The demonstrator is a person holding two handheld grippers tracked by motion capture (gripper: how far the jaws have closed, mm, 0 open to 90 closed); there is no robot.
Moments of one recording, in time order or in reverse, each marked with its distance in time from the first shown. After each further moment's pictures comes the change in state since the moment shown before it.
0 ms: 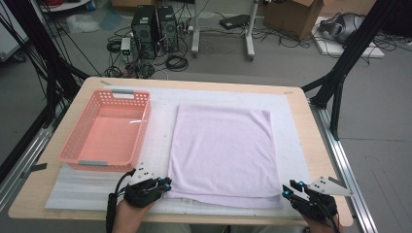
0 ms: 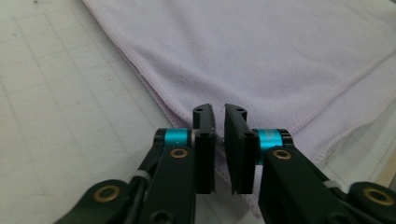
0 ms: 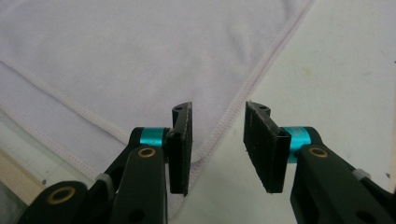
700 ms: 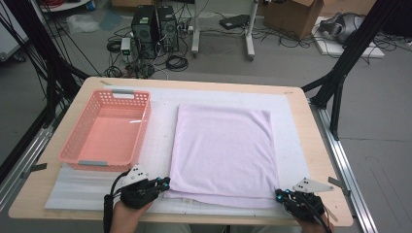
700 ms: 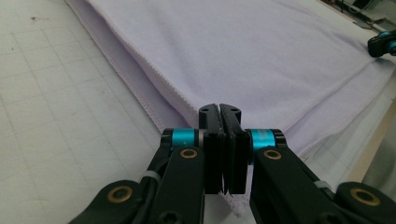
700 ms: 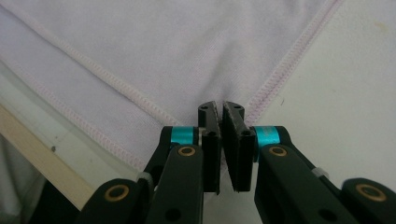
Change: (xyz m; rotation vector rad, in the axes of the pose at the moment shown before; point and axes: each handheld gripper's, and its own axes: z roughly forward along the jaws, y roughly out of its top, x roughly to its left) left arm 0.002 0.001 -0.015 -0.089 -0.059 -0.049; right arm 0.013 -0.005 0.024 0.163 0.068 -0.051
